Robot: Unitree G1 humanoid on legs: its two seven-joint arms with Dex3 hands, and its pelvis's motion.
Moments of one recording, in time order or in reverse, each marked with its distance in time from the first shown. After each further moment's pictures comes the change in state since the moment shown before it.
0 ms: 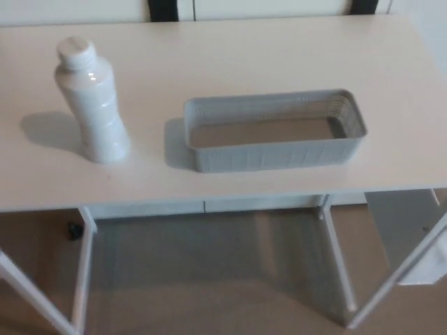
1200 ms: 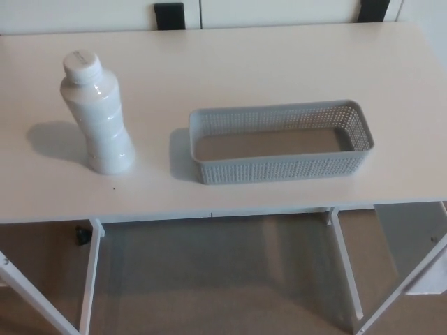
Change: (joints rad) left_arm -0.094 0.040 0.204 0.123 -0.054 -0.022 0.085; right_arm 0.024 0.000 0.016 -0.099 -0.009 0.051 -0.012
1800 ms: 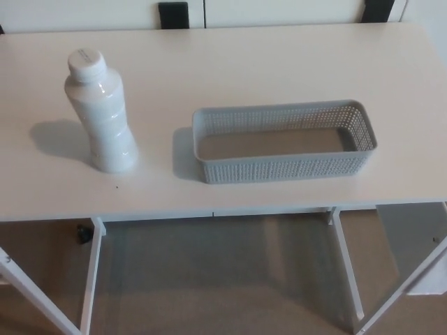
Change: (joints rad) left_arm -0.115 0.026 0.127 -0.547 -0.035 -0.020 0.100; right_arm -0.023 0.001 0.003 0.013 -0.003 0.002 -0.004
